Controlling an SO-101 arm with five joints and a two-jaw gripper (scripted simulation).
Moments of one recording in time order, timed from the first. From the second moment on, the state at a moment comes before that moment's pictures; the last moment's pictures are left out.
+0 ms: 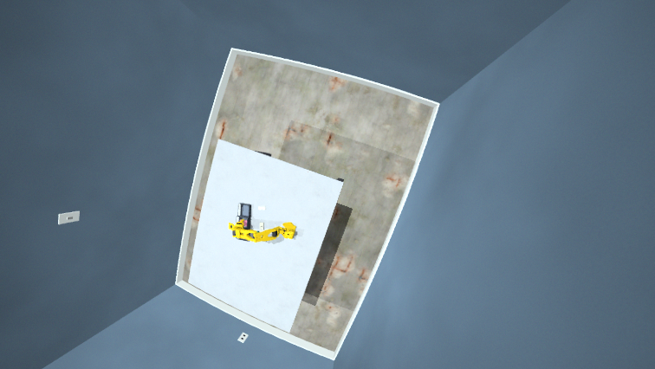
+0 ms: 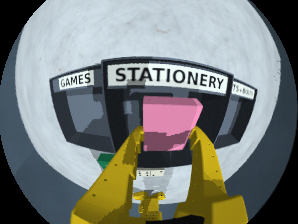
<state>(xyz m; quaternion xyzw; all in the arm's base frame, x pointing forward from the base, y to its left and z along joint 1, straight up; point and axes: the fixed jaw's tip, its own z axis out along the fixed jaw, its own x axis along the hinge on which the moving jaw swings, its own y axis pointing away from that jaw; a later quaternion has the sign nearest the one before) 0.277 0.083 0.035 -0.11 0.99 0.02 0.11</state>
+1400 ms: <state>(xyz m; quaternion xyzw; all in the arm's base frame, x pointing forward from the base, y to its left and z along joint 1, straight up) 0.279 0.083 0.035 -0.11 0.99 0.02 0.13</state>
